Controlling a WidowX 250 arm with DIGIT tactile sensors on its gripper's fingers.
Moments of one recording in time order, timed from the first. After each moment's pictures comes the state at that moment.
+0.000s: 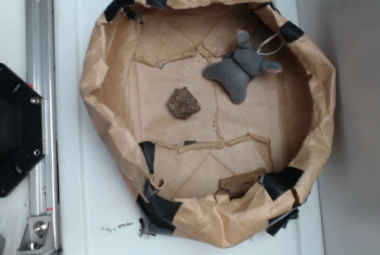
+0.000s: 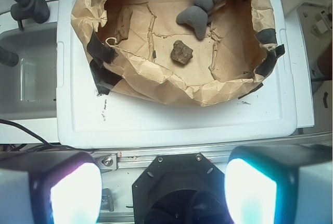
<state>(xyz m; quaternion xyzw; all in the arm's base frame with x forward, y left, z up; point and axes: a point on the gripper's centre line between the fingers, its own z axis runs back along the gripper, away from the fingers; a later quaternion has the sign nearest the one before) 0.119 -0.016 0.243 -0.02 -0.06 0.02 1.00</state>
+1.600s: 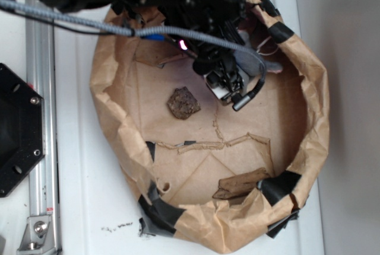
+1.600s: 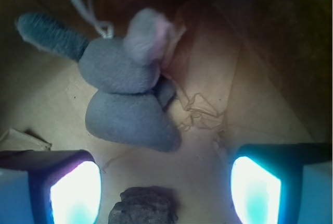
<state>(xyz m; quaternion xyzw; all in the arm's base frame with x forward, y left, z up) 0.267 0.065 0.068 -0.08 -0.07 0.30 0.95</state>
